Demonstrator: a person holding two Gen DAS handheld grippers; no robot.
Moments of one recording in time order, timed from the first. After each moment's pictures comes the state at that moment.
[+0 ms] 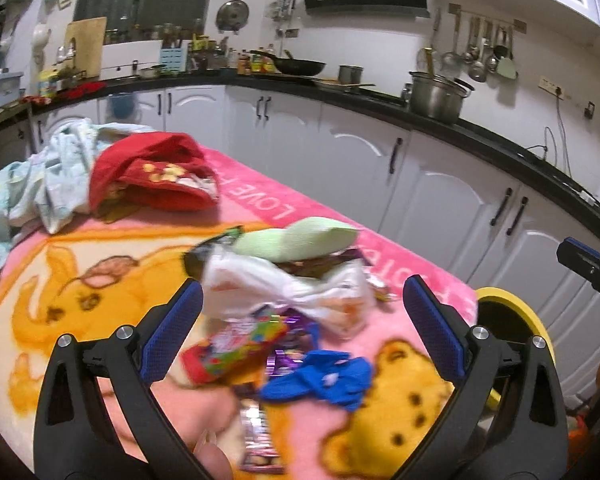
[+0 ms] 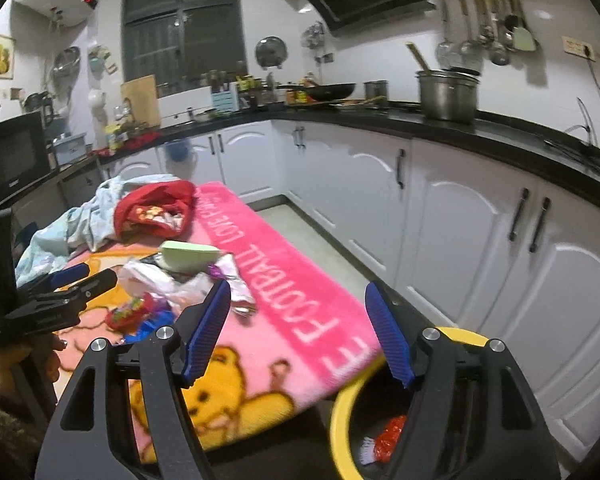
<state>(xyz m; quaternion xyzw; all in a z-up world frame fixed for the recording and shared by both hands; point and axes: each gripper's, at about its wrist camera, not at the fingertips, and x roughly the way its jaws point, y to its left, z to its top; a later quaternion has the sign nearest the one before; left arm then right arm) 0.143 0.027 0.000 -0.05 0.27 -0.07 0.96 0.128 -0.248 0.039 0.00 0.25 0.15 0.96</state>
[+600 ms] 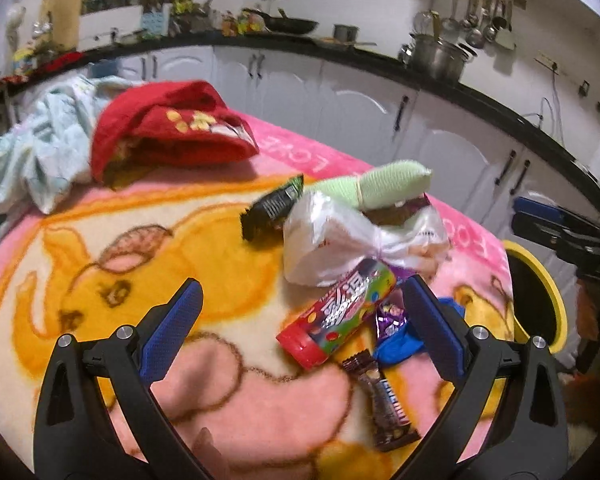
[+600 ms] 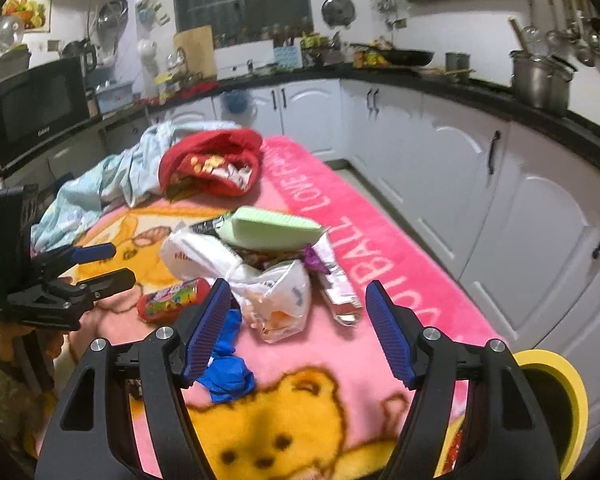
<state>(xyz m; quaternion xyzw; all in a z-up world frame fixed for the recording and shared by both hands) 0.172 0.106 -0.044 -0.04 0.34 -0.13 0.93 0.192 -0.141 -0.007 -0.05 0.32 0.24 0.92</state>
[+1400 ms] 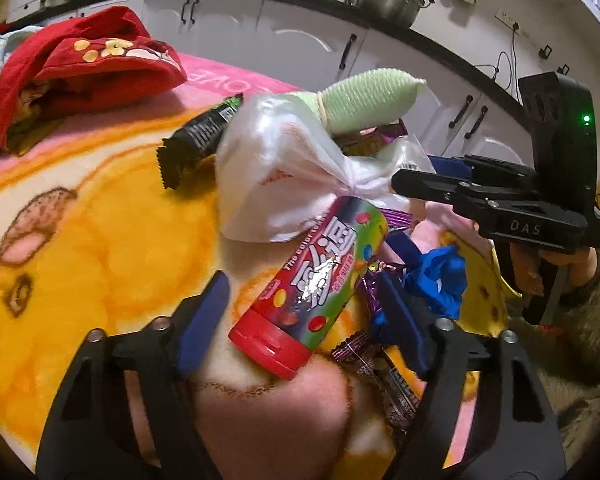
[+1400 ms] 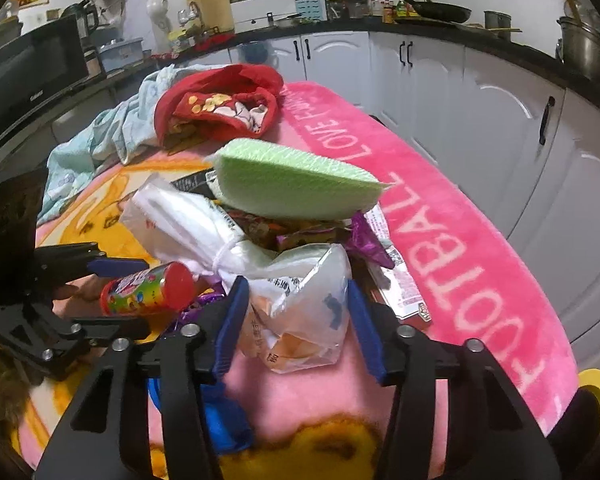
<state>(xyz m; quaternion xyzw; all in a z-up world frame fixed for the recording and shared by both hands) 0.206 0.091 -0.093 -0.03 0.42 -0.25 0.87 0.243 -0.096 -0.058 -0.06 0.38 0.28 0.88</state>
